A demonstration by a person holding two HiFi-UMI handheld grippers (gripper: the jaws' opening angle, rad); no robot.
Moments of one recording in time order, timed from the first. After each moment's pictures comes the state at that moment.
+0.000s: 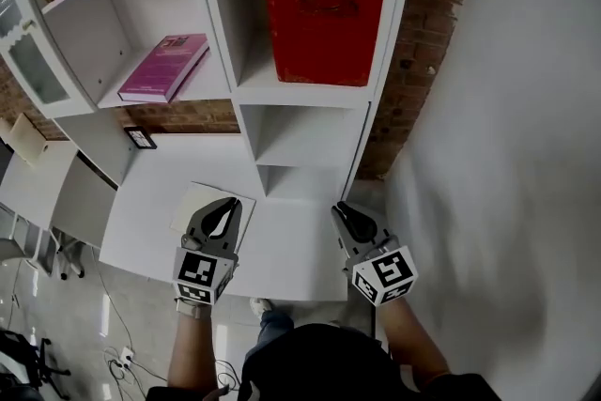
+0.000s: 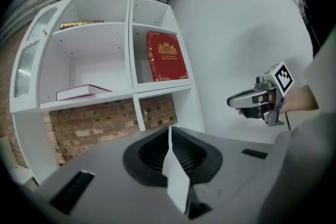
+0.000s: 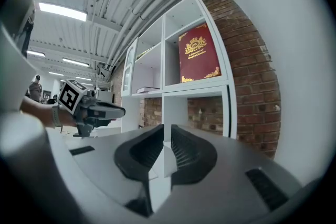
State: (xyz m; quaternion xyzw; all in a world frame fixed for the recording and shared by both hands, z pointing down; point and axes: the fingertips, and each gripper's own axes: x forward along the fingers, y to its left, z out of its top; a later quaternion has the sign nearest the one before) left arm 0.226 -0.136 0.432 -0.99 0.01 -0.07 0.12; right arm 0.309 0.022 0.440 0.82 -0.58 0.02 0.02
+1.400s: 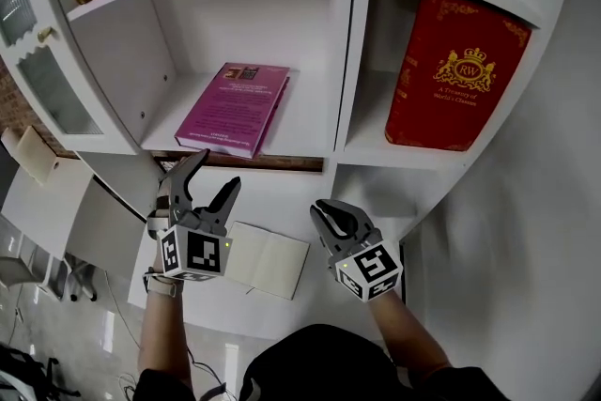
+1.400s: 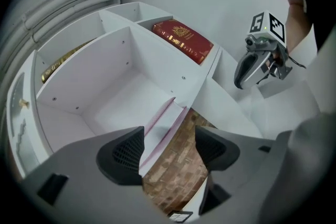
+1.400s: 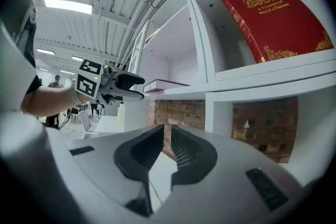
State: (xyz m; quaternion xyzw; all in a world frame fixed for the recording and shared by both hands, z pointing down) left arm 0.252 -0.389 0.334 -0.89 0.06 -0.09 0.44; right arm 0.299 -0.251 0.410 0.78 -0.63 -0.01 0.03
